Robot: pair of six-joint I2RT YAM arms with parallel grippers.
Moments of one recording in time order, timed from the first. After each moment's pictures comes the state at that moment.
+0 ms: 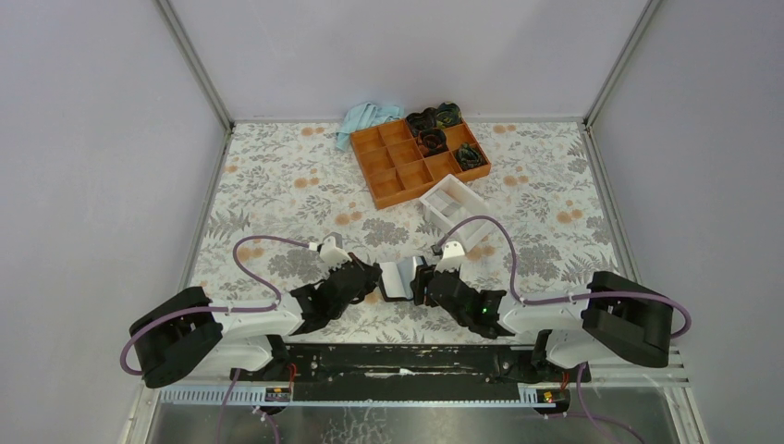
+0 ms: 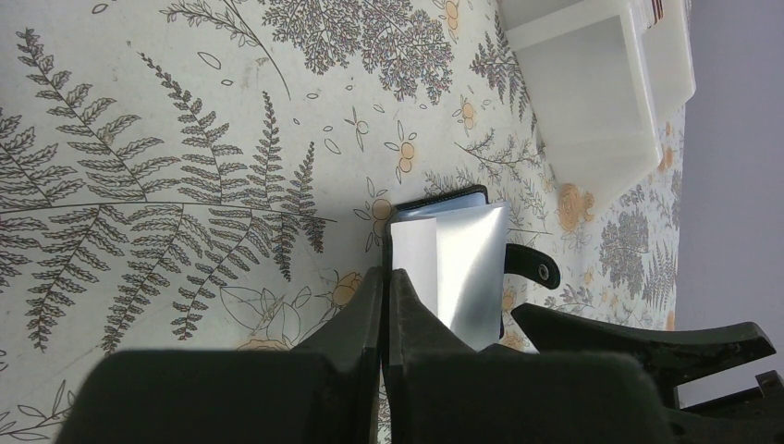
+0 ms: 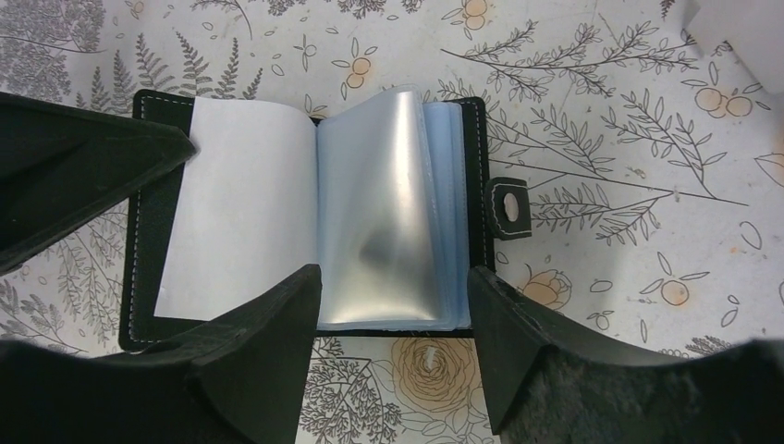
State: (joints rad) left arm -0.99 1.20 0.28 0.32 -0.52 -1.22; right arm 1.16 1.35 0.40 0.30 0.56 0.71
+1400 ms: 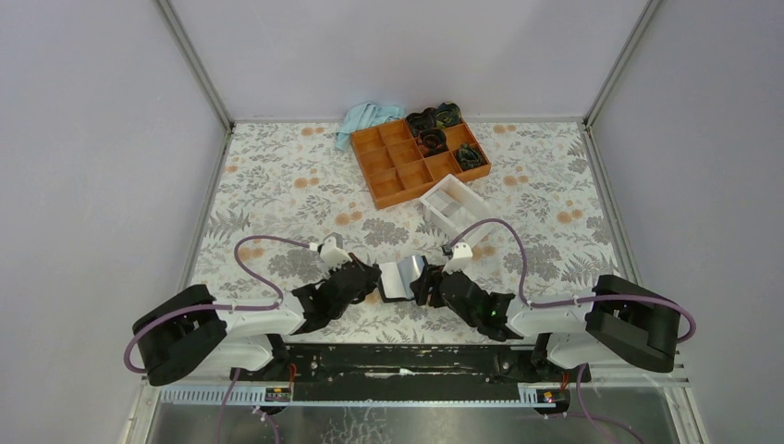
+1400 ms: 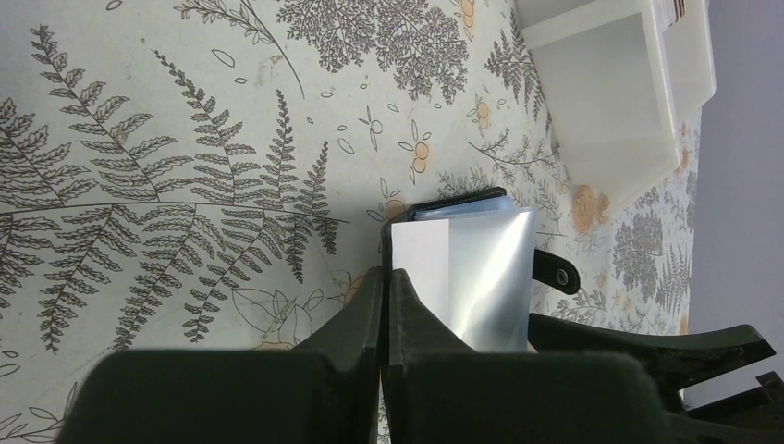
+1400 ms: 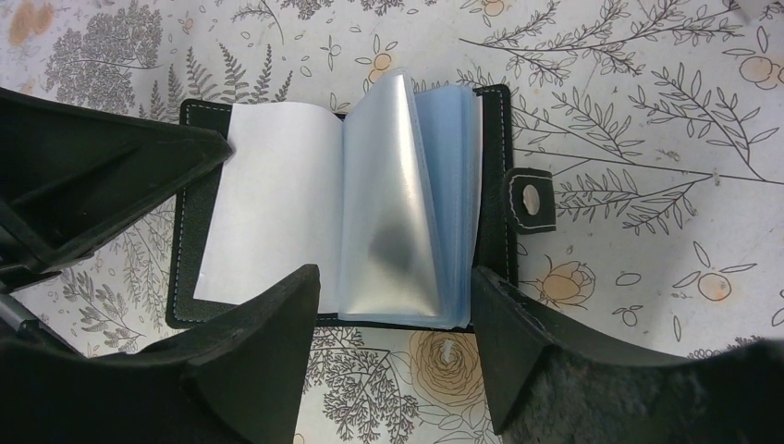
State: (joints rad) left arm -0.99 1.22 0.28 0.32 -0.52 -1.22; right arm 1.12 1.31 0.30 0.45 0.46 0.77
